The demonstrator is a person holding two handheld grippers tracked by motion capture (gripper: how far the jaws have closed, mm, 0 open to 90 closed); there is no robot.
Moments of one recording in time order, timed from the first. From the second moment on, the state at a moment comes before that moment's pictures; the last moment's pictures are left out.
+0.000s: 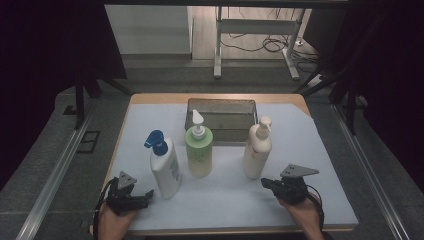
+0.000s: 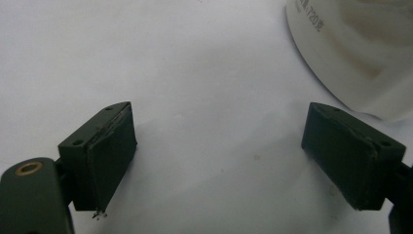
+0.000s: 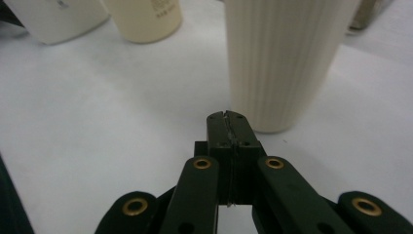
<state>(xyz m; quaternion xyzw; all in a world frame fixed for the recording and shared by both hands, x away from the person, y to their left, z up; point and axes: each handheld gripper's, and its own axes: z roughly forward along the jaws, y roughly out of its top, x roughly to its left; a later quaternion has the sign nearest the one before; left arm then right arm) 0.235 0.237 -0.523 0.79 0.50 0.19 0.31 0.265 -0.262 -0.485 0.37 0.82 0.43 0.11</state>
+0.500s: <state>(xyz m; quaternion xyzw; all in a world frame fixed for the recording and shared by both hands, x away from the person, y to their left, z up) 0.235 0.237 -0.523 0.79 0.50 0.19 0.31 0.278 -0.218 -0.495 0.36 0.83 0.42 0.13</state>
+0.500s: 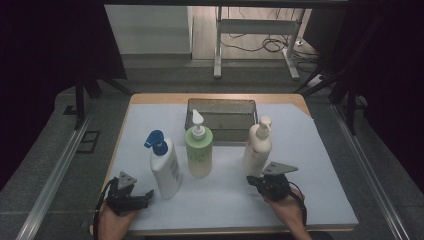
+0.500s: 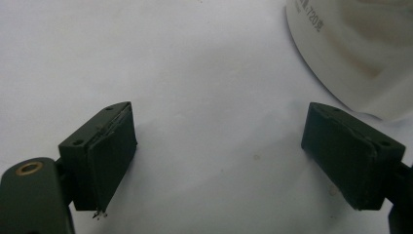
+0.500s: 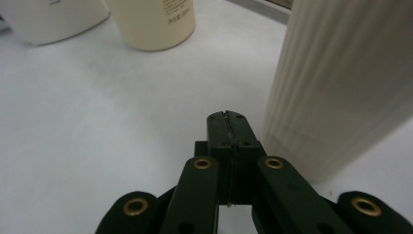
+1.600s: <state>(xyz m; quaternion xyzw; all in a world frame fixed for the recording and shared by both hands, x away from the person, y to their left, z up) 0.235 0.237 -0.523 0.79 0.50 0.19 0.31 0.295 -0.229 -0.504 0.38 0.82 0.38 0.18</state>
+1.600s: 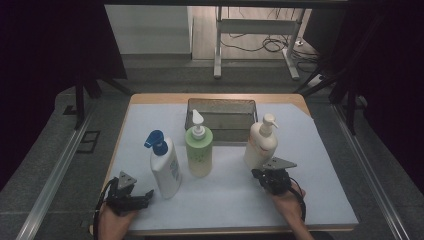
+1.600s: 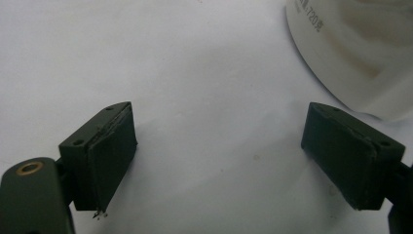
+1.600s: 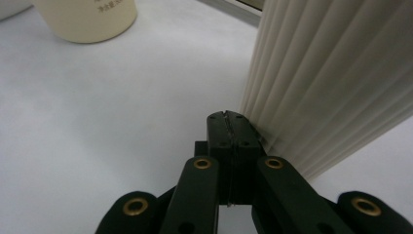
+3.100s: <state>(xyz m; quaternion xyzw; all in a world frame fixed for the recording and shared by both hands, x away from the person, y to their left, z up) 0.234 0.237 -0.523 0.79 0.50 0.19 0.31 0.276 -0.281 -0.453 0.42 0.79 0.42 0.18</state>
